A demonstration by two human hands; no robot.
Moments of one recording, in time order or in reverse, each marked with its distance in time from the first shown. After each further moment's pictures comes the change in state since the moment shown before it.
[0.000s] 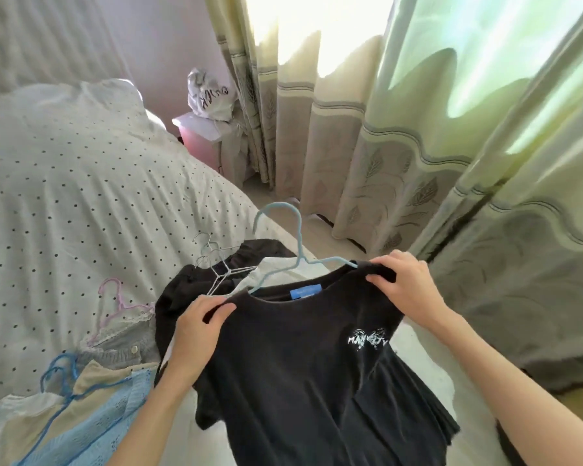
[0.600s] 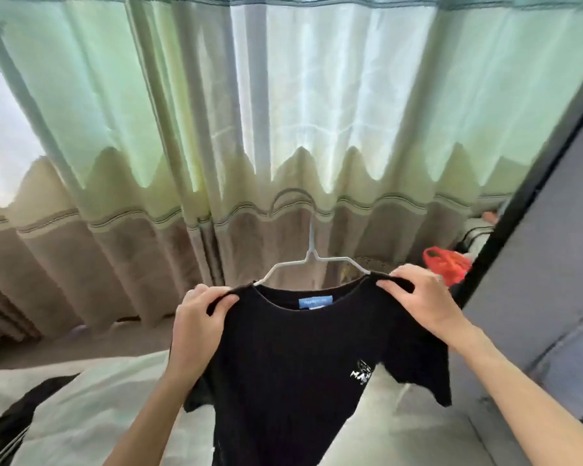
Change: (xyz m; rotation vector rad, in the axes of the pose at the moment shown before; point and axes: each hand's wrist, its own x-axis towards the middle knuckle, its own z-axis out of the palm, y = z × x) left_hand -0.173 0.245 0.128 -0.159 -0.524 0.813; right_hand -0.405 0.059 -0.225 -0.091 0.681 0.665
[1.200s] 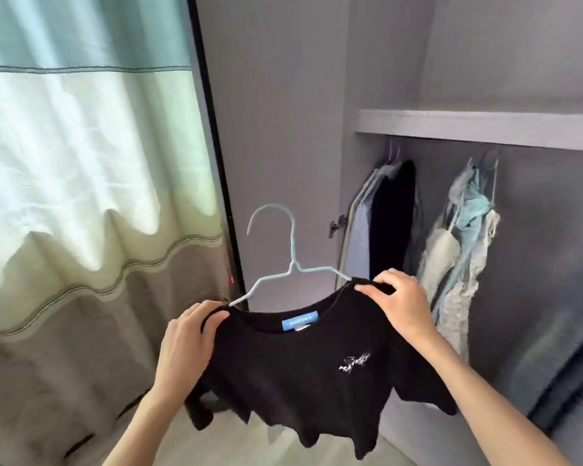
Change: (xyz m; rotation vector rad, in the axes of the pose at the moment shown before) left_hand -0.039 0.250 0.245 -0.144 -0.463 0.527; right_hand -0.164 0.159 -0.259 -0.228 0.592 0.552
